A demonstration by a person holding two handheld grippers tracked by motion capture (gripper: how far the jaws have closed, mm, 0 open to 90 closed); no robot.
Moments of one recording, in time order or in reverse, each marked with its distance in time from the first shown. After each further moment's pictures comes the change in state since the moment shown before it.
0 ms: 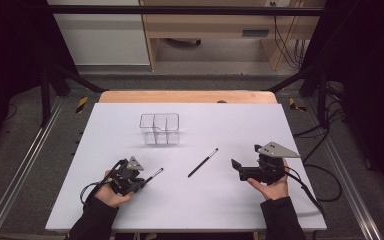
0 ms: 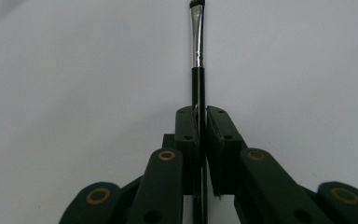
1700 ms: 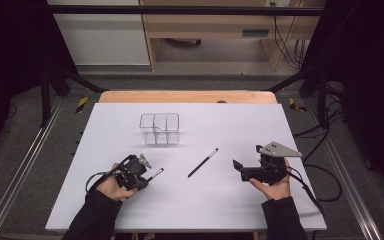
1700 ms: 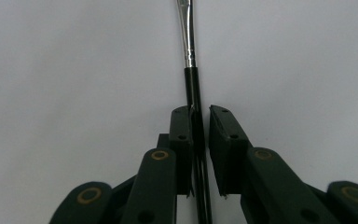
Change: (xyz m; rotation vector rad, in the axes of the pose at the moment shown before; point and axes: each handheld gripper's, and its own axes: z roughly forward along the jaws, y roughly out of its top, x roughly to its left) left arm -0.001 0.026 0.005 0.183 -0.027 0.088; right arm -0.002 0.001 -0.004 0.021 0.002 0.004
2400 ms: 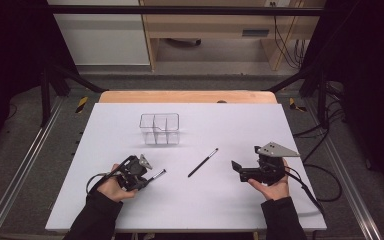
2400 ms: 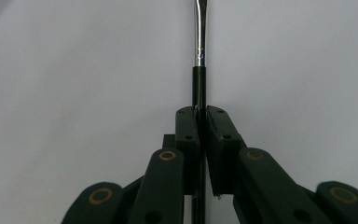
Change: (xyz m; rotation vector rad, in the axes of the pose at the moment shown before) left arm -0.004 0.000 -0.003 -0.027 0.024 0.018; right arm 0.002 -0.001 0.003 0.010 0.011 0.002
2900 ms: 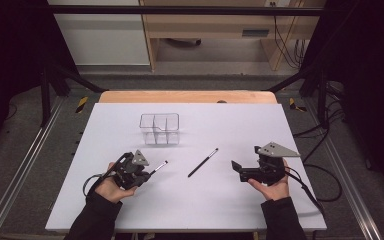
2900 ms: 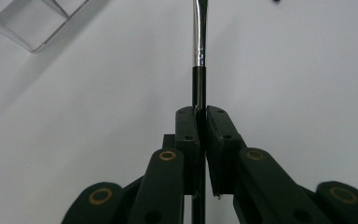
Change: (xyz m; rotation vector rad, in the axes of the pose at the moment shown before) left arm -0.006 0.000 -0.024 -0.183 0.036 -0.019; right arm 0.000 0.000 0.000 -0.002 0.002 0.009
